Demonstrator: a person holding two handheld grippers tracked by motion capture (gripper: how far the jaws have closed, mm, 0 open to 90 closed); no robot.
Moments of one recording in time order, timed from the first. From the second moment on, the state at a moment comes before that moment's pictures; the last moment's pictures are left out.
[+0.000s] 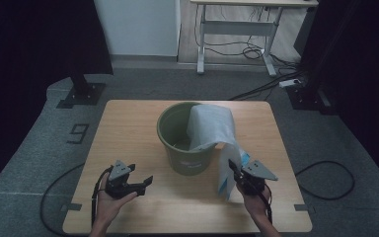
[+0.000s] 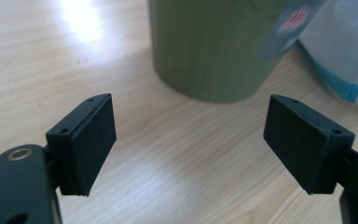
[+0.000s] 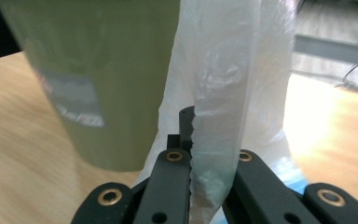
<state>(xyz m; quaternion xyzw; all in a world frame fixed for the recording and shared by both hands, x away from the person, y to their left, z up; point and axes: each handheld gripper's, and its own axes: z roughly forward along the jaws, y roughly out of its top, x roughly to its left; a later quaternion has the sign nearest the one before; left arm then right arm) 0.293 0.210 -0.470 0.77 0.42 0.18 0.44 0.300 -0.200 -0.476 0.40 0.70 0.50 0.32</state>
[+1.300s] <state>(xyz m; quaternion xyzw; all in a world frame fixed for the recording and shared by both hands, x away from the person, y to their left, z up) 0.316 0.130 -0.373 0.78 0.32 0.20 0.50 0.325 -0.184 -0.369 0.29 0.74 0.49 0.36</state>
